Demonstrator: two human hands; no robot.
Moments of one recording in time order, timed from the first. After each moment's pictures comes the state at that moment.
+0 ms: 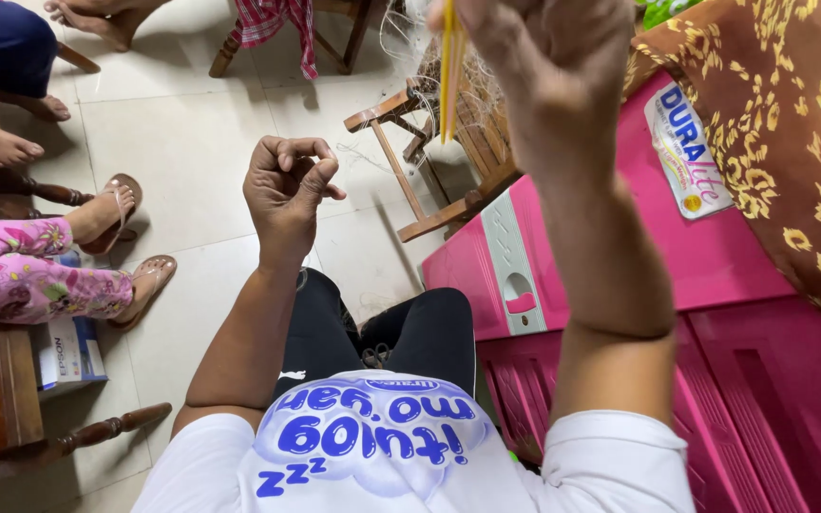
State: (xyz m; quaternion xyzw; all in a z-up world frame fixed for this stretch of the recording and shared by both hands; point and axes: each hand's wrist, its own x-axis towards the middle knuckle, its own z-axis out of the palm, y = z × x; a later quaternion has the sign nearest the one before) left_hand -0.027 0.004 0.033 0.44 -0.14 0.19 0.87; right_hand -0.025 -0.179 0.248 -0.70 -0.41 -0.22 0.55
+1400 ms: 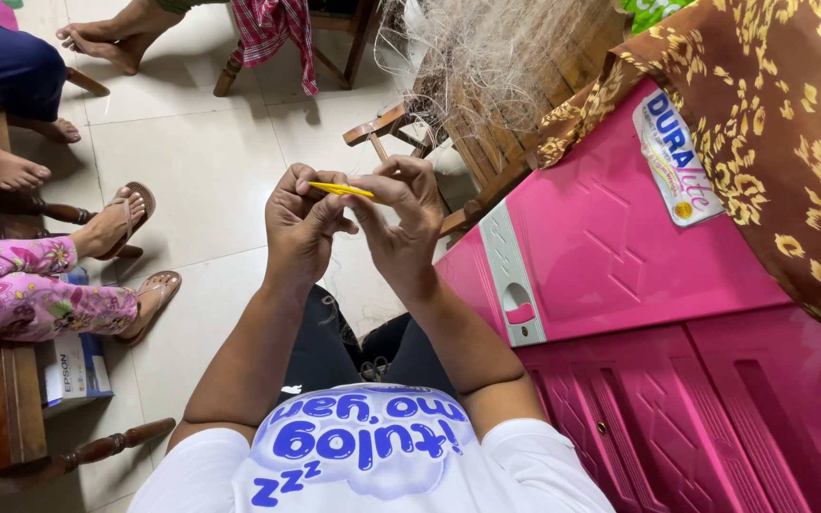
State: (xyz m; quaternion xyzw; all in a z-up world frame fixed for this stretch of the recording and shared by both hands) left_hand -0.017 -0.025 0.004 0.27 -0.14 0.05 0.95; right_hand -0.038 -0.140 0.084 -0.67 -0.28 -0.44 0.52
